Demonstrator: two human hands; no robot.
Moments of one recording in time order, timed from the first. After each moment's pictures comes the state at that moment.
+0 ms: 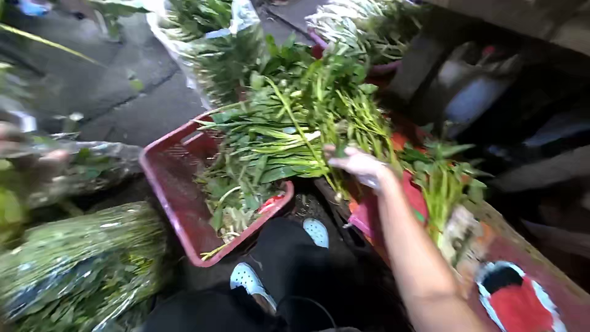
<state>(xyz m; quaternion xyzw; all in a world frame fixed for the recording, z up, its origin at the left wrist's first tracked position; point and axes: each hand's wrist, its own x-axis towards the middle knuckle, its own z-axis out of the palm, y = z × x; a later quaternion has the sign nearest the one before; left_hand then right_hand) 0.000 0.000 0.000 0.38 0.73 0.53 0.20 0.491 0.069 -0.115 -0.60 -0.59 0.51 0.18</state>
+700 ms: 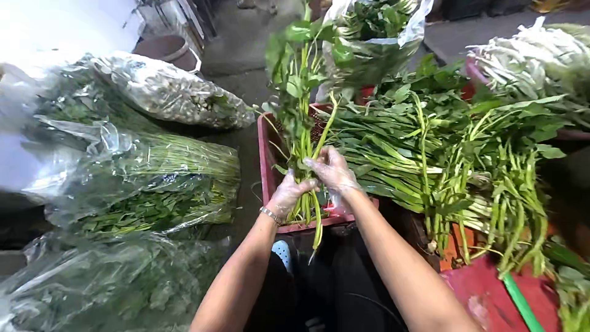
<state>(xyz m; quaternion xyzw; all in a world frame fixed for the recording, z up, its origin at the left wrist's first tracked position) 0.091 -0.054 -0.137 0.30 0.57 0.57 0.51 0.204 0.049 -0.112 -0.42 -0.71 0.53 0.20</state>
